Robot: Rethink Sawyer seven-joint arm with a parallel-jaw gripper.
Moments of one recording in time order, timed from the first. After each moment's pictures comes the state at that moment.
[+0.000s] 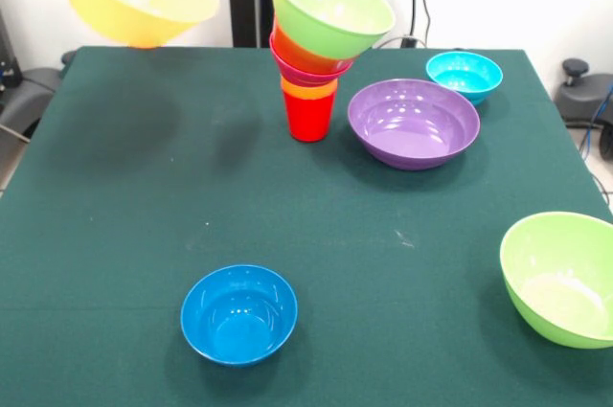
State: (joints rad) arm -1.30 -0.94 0.85 1.93 -0.69 0.99 1.18
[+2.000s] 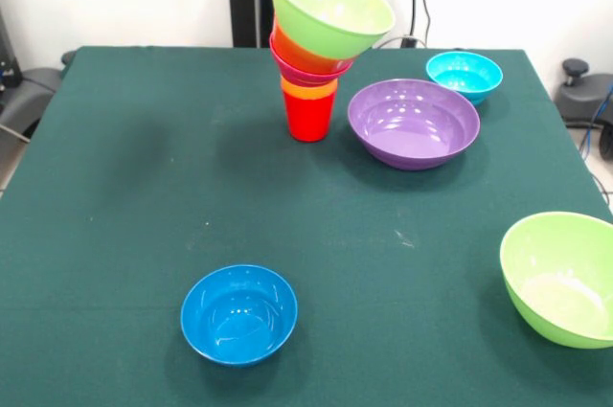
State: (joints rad) arm -1.29 -1.18 0.94 1.94 -0.49 1.13 1.18
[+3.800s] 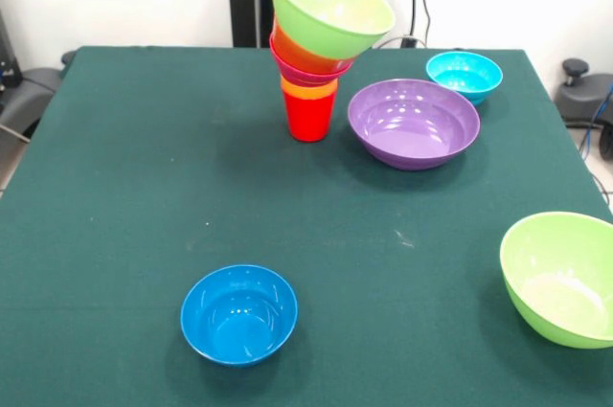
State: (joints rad) arm -1.25 -1.37 0.95 2.18 -0.37 1.03 1.18
